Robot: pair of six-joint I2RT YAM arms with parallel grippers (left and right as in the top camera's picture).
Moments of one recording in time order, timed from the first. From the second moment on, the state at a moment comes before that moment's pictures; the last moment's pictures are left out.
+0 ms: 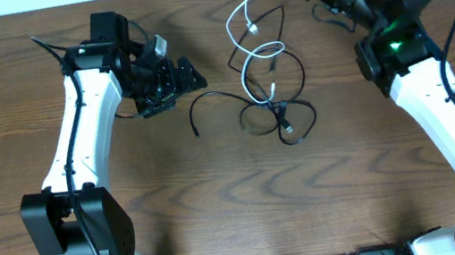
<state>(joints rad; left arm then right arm) -0.07 1.81 1.58 -1.11 0.59 -0.25 0.27 1.57 1.39 0.46 -0.58 1.31</state>
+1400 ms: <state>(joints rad) -0.22 1.65 1.58 -0.94 0.96 0.10 0.25 1.57 1.38 0.19 -0.65 1.47</state>
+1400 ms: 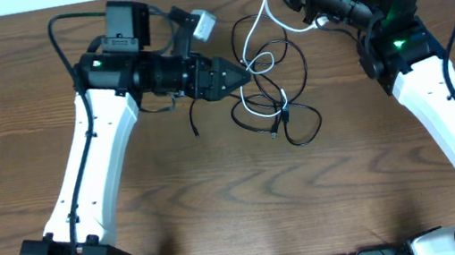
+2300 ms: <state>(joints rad) -0.31 1.65 1.58 -0.73 0.64 0.09 0.18 1.57 1.38 0.22 -0.71 1.64</state>
